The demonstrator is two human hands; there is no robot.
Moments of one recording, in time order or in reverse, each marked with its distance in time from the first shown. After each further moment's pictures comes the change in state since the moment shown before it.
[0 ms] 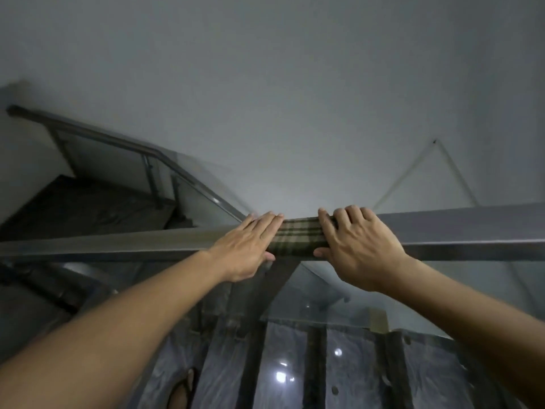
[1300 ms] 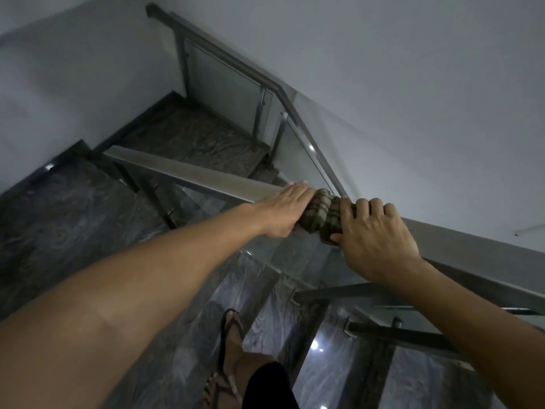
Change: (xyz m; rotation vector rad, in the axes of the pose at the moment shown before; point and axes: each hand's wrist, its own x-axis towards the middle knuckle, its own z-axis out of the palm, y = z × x) left_hand -0.183 -0.418 0.191 -0.350 -0.068 -0.283; right_hand 0.318 -0.424 0.006 0.051 -0.031 -0.159
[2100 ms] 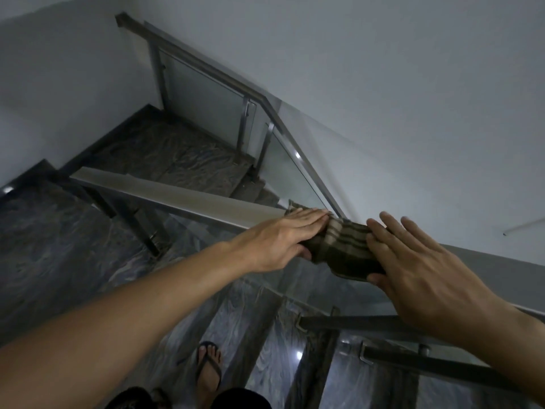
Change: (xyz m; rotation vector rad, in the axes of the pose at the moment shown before) left_hand 0.004 -0.091 0.028 -0.196 0.312 0.406; right_hand 0.023 -0.018 0.018 0.058 -0.014 -0.084
